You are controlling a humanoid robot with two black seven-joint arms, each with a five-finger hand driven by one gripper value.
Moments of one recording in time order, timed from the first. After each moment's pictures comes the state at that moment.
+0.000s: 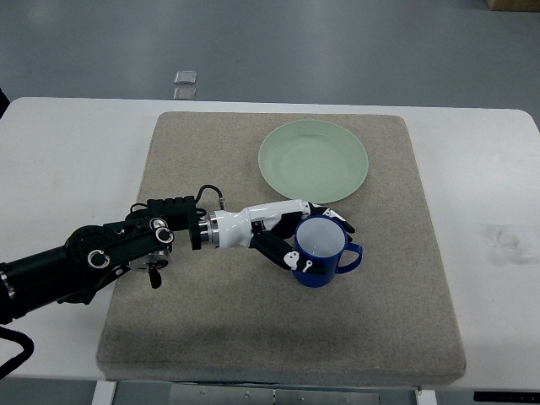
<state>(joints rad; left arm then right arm) -0.80 0.22 -0.29 -0.98 0.81 -0.46 -0.46 0.04 0.00 0.03 0.12 -0.02 0.04 0.21</state>
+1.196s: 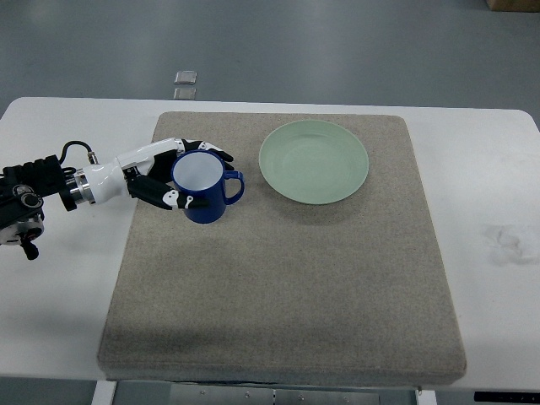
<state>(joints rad) -0.76 0.67 -0.37 -1.05 0.75 -0.49 -0.61 0.04 0.00 0.03 0.12 -0.02 0.04 0.21</state>
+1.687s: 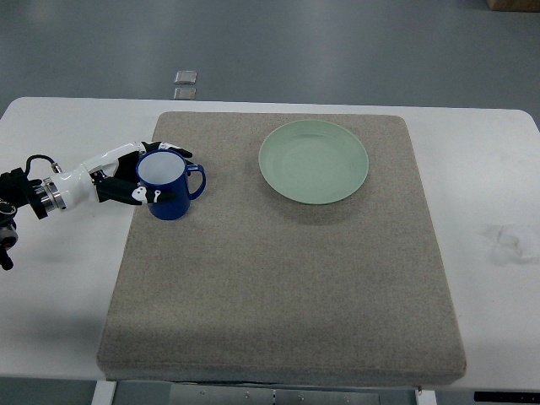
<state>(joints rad) -0.72 0.67 -0.36 -0.92 0.68 -0.49 -0.61 0.04 0.00 0.03 0.12 -0.02 0.04 0.21</state>
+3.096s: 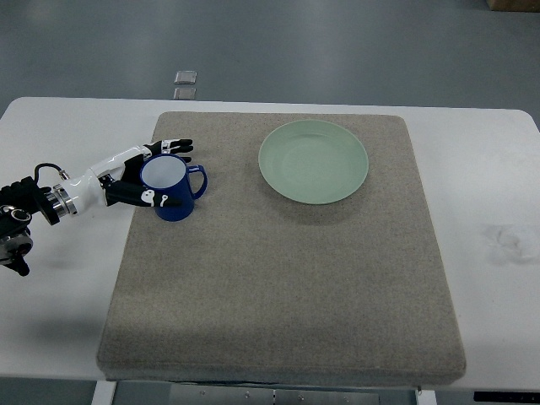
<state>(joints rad) -0.70 0.61 -0.37 -0.88 0.64 -0.43 -0.61 0.04 0.00 0.03 0.12 -0.02 0.04 0.21</state>
